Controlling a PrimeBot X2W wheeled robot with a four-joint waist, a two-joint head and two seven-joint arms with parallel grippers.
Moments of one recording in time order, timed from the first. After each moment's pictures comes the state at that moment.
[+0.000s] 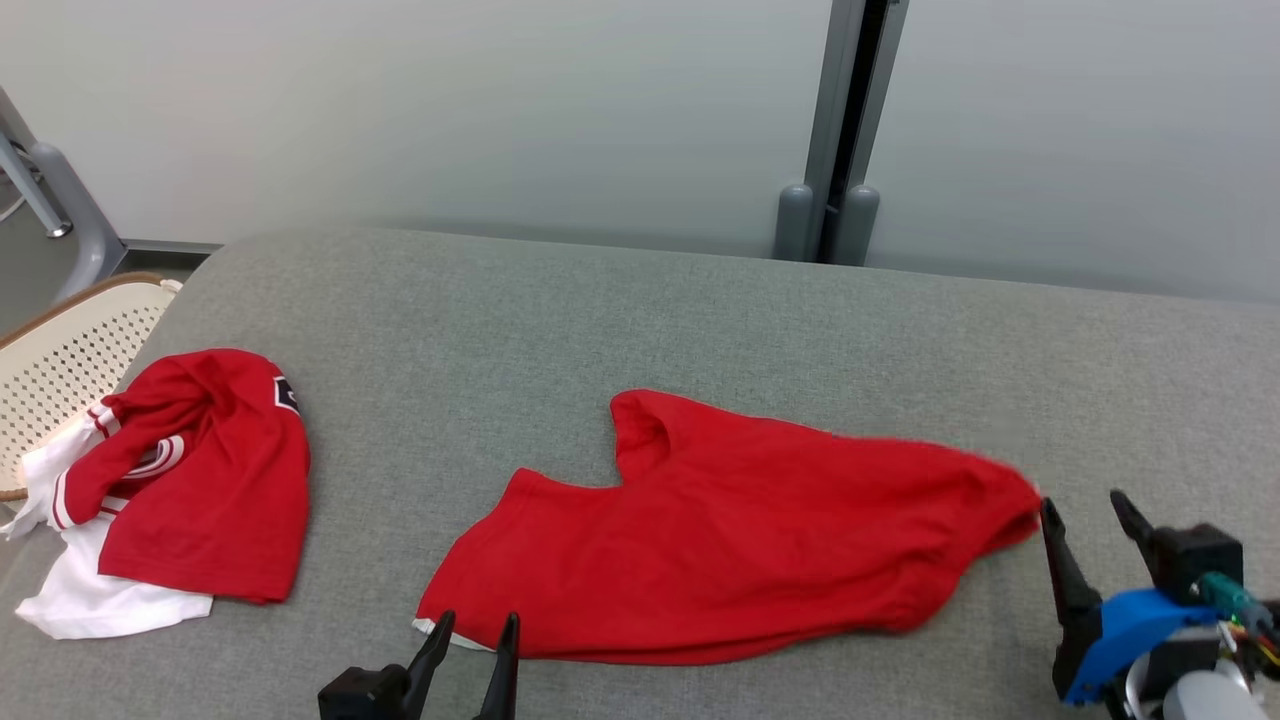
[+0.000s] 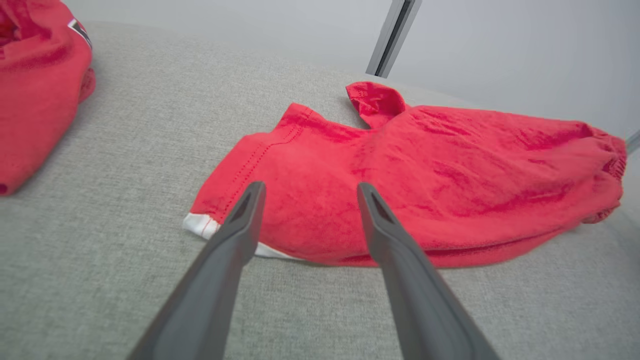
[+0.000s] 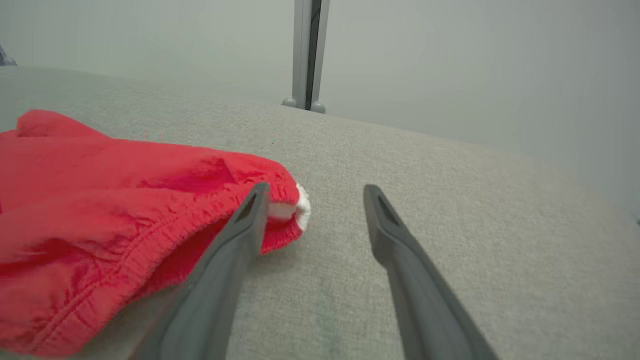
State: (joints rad) left arm -0.01 0.10 -0.34 0.50 -0.41 -0.13 -0.26; right arm -0.27 -0.21 -0.04 0.69 0.06 0.13 -0.26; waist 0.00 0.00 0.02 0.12
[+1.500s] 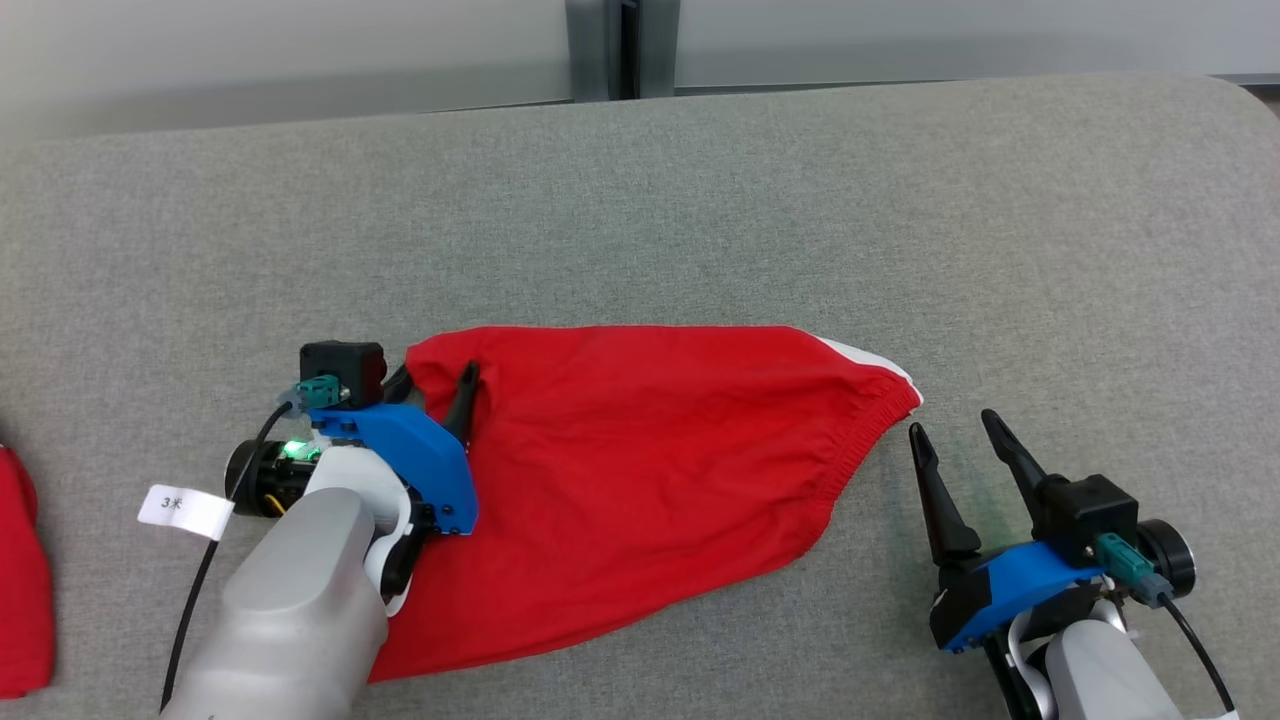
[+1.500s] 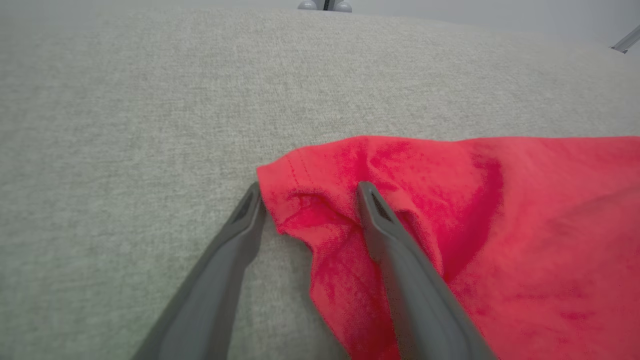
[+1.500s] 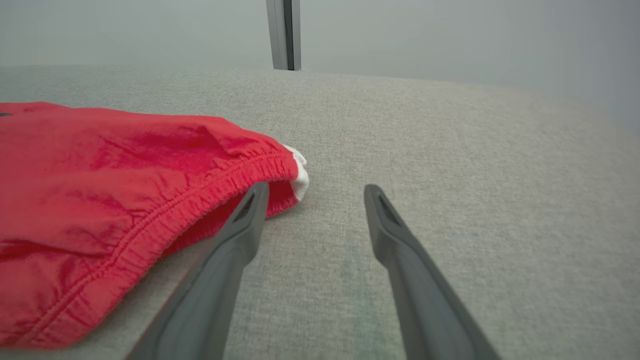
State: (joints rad) left arm -0.73 0.14 -0.60 1.09 -0.67 -0.13 -0.12; right arm -0.27 -0.05 0.03 0.48 0.02 0.13 -0.26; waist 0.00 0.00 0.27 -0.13
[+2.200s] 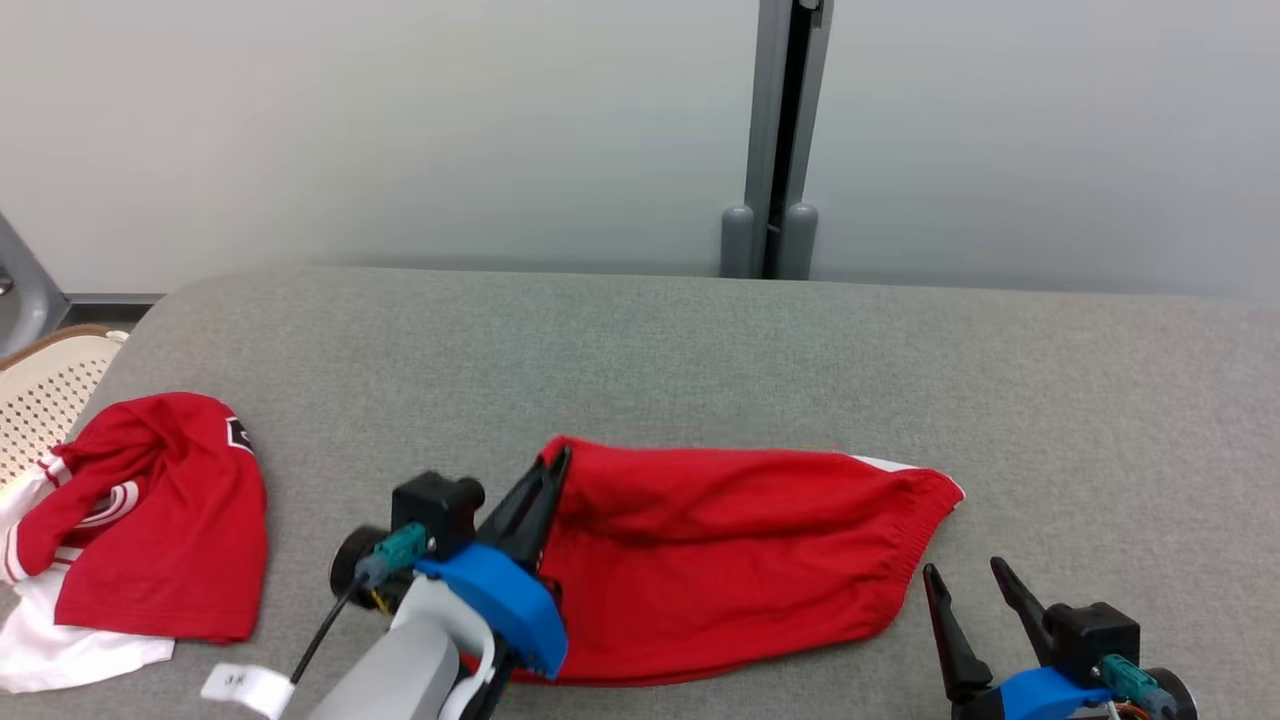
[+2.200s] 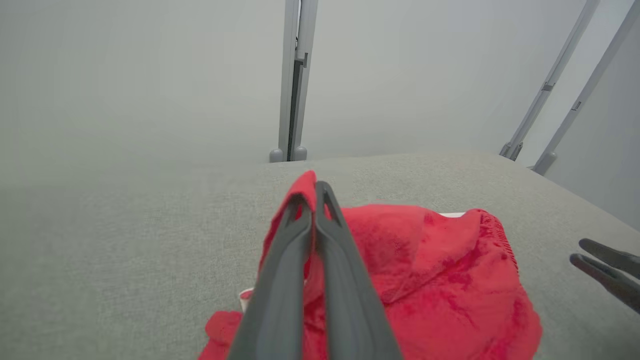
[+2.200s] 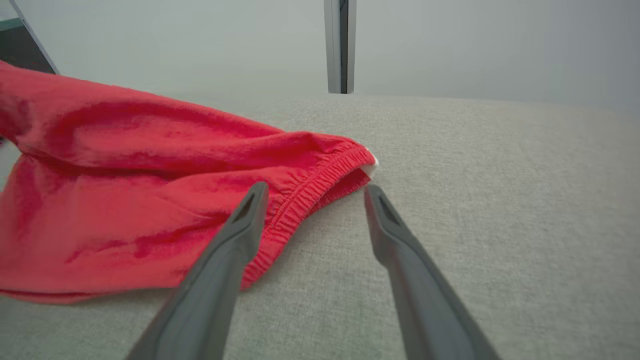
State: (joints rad) left arm -0.47 0.16 -0.68 0.68 -0.62 -0.13 -0.26; right arm -0.09 -0.05 0.01 0.53 0.08 0.13 -0.26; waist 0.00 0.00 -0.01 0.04
